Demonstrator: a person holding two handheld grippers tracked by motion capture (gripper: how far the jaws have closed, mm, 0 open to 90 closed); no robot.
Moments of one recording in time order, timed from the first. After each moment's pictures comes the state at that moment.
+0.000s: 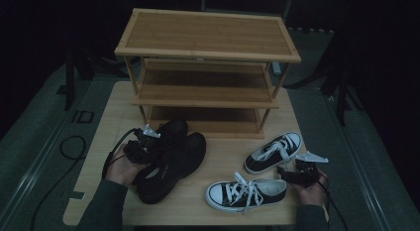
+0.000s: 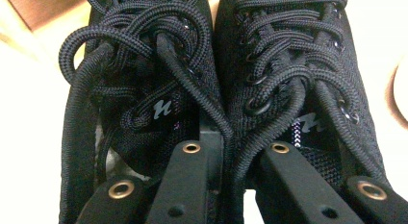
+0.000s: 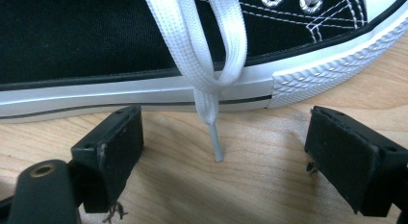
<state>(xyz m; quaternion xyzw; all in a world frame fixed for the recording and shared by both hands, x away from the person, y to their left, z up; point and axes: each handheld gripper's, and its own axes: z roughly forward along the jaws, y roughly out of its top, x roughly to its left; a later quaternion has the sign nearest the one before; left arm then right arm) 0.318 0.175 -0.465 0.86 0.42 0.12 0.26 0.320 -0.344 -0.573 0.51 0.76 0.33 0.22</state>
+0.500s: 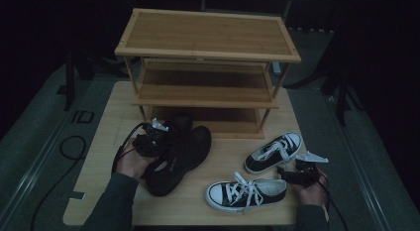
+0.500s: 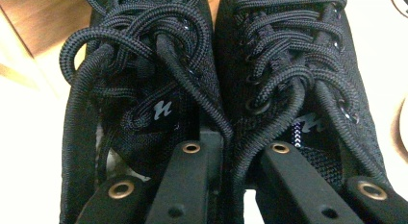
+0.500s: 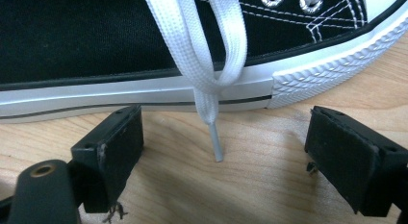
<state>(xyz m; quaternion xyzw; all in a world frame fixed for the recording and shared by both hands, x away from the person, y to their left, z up) 0.337 0.156 -0.463 0.85 0.43 0.13 0.26 0.320 -0.344 -0.573 0.51 0.76 0.33 0.22</state>
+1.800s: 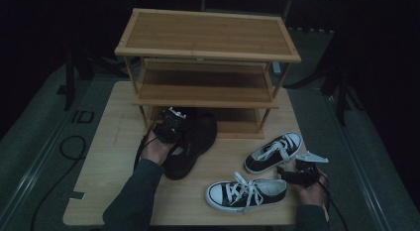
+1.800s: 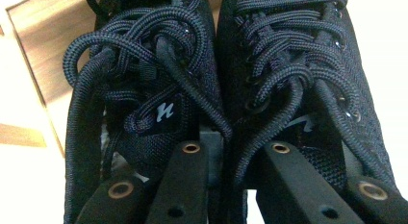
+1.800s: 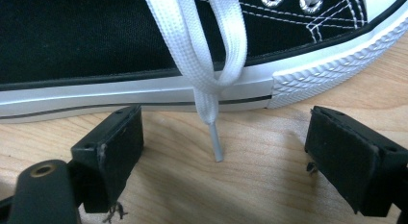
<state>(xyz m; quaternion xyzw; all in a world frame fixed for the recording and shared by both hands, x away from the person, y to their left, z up) 0.386 0.111 -0.475 0.83 0.47 0.18 0.24 0.320 -0.344 -0.573 0.51 0.76 0.33 0.22</state>
